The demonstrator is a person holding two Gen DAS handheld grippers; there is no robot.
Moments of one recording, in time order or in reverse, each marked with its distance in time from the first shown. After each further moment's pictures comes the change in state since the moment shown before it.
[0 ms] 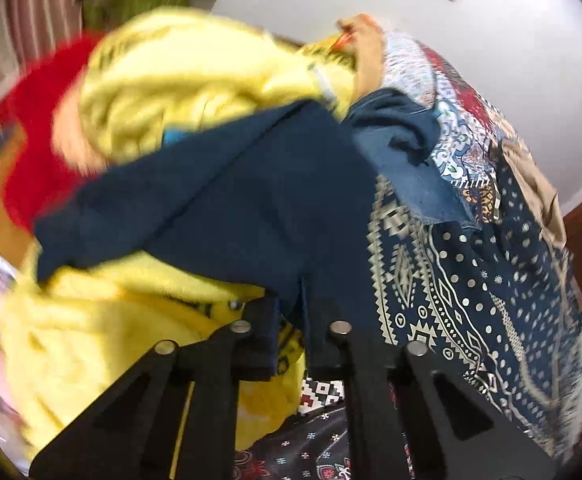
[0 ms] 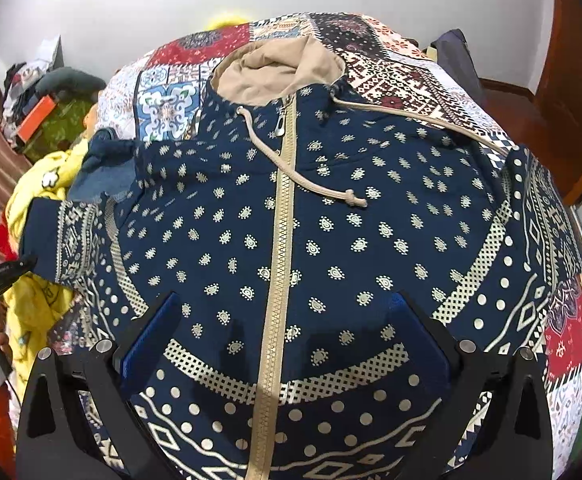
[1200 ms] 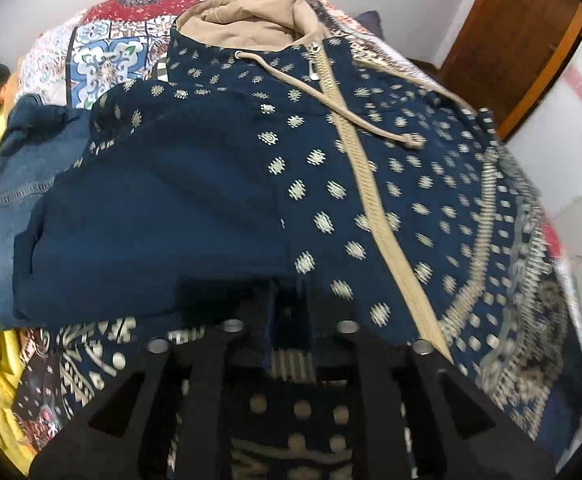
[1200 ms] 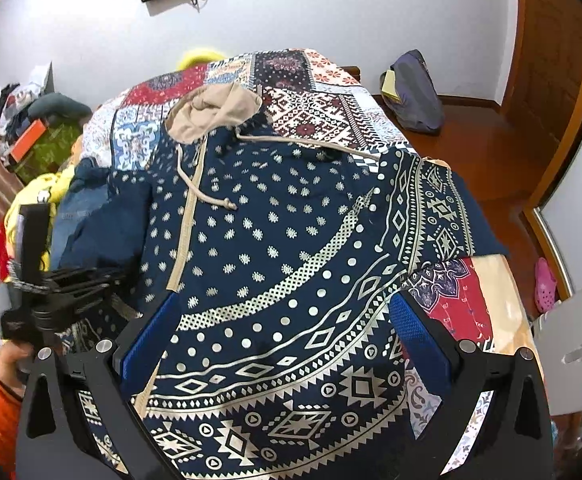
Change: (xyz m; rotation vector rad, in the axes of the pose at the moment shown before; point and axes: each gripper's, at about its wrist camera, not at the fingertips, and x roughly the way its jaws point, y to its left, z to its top) left arm 0.018 -0.310 -0.129 0.535 0.211 -0.287; right arm -0.077 -0.087 -0.026 -0.004 -0.092 -0.079
